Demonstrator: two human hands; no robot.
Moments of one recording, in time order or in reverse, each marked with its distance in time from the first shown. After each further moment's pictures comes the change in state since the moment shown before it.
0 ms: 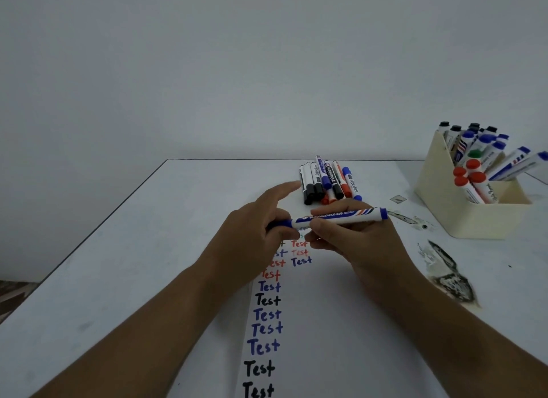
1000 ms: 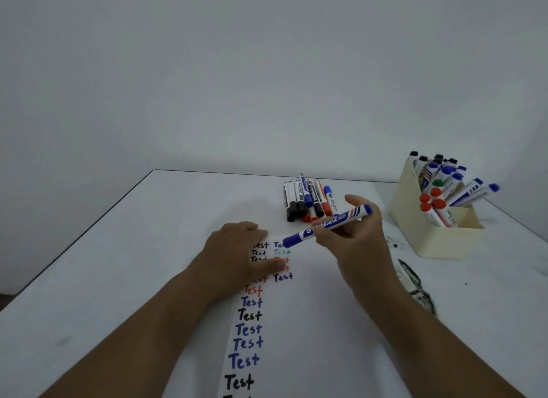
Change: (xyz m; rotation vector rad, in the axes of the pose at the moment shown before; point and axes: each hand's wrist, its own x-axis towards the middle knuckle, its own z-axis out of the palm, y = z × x) left_hand 0.016 -0.051 0.017 0.504 -0.313 -0.190; right_hand 0.007 -0.002 -0.016 -0.225 0.264 -0.050
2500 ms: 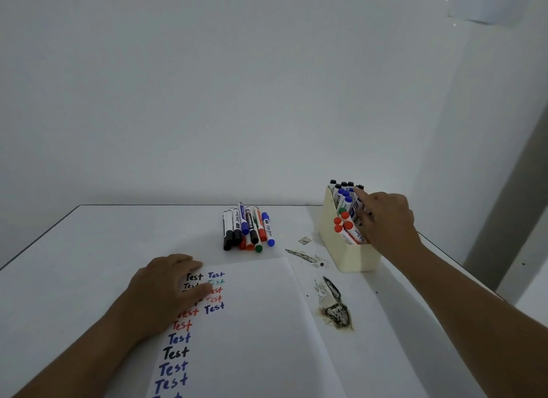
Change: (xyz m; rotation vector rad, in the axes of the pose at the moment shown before) left_hand 0.003 -0.005 0.005 -0.107 0.081 -0.009; right_hand 0.107 0.014 -0.200 -1.286 0.254 -0.372
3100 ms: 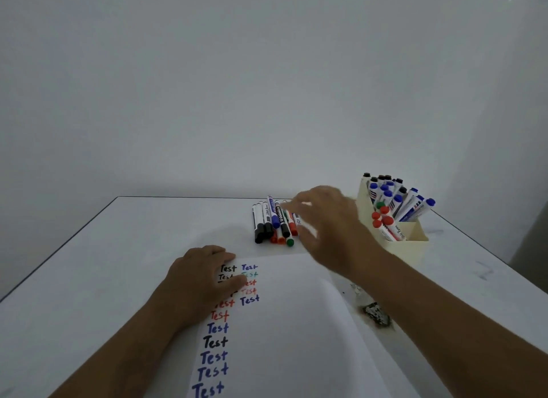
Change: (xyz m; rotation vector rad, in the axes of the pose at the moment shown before) left_hand -0.006 0.014 -0.012 -0.011 -0.037 -0.027; right_hand -0.031 -0.161 -0.022 0.324 -0.099 -0.428
